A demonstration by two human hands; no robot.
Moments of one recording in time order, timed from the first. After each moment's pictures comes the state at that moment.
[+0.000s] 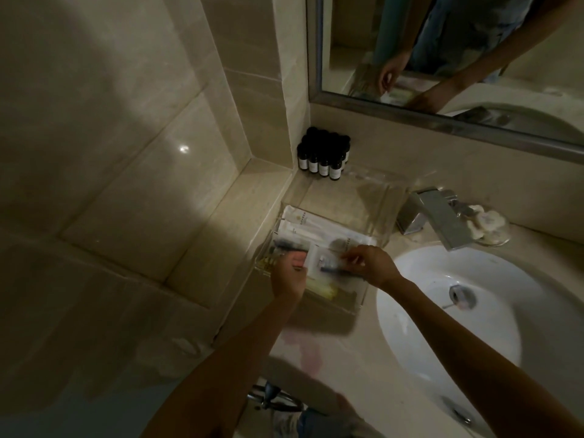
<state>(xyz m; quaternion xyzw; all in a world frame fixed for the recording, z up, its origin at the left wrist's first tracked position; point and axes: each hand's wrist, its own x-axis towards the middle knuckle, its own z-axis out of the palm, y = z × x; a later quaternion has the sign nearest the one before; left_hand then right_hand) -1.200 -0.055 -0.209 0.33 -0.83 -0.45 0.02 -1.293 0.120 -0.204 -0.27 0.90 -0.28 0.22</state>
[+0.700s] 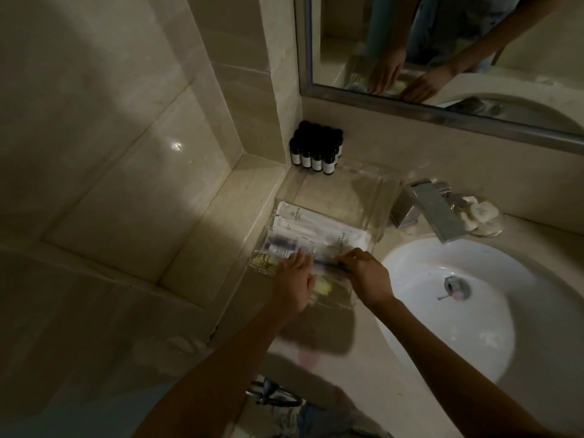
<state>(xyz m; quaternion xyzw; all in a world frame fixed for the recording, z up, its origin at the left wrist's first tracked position) -1.184 -0.058 -0.230 0.03 -0.98 -0.18 -0.08 -1.249 0.120 -0.225 -0.26 0.94 -0.20 0.06</state>
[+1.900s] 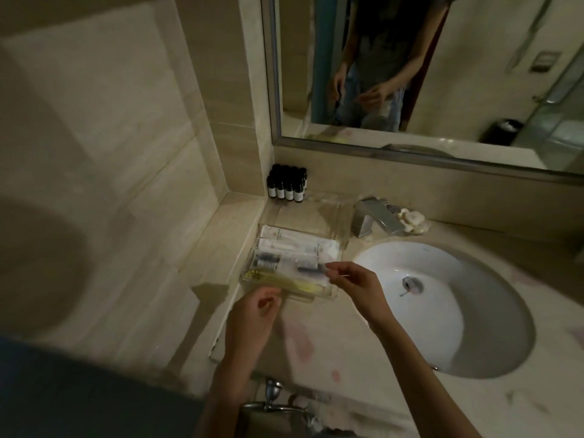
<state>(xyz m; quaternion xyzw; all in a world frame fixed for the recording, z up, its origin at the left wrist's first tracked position) -1.048 -0.076 -0.100 0.15 -0.88 -0.45 0.06 -1.130 0.126 -0.104 -0.05 0.74 -0.66 0.08</state>
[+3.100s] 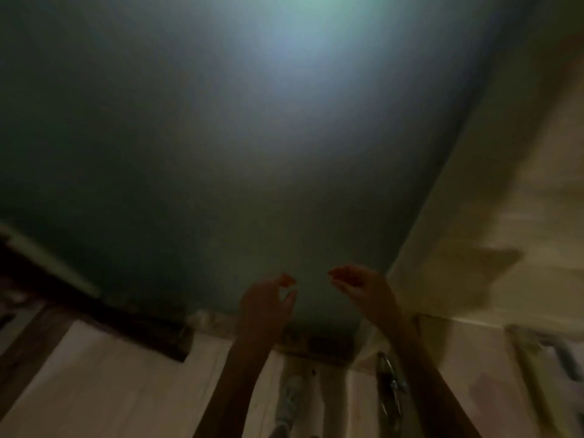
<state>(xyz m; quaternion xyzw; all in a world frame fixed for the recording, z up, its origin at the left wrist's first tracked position) -0.735 -0.042 -0.065 0.72 -0.63 -0.20 0.23 -0.930 -0.088 -0.086 -0.65 0.54 -0.34 0.42</state>
